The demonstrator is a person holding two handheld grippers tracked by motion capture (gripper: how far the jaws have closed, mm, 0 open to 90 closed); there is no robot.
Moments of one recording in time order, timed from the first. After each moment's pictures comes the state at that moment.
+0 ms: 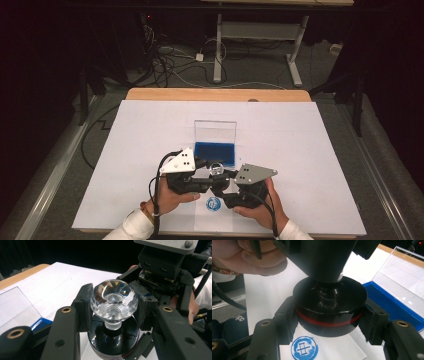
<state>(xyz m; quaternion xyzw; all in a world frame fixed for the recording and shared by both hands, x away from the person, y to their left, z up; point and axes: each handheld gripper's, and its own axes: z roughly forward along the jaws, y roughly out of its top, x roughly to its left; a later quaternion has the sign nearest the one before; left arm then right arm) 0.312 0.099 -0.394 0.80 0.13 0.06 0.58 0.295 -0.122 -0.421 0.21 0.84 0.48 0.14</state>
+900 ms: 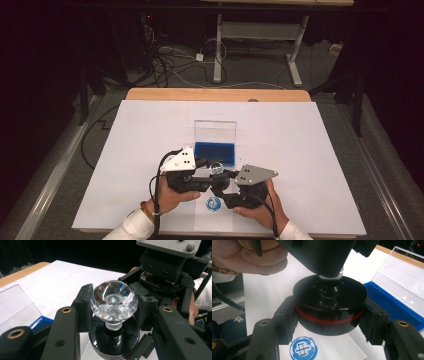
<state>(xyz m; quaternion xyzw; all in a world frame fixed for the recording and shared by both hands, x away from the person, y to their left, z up) 0.315 0.099 -0.394 0.81 0.14 0.06 0.57 0.295 -0.124 -0.426 0.20 0.84 0.49 0.14</state>
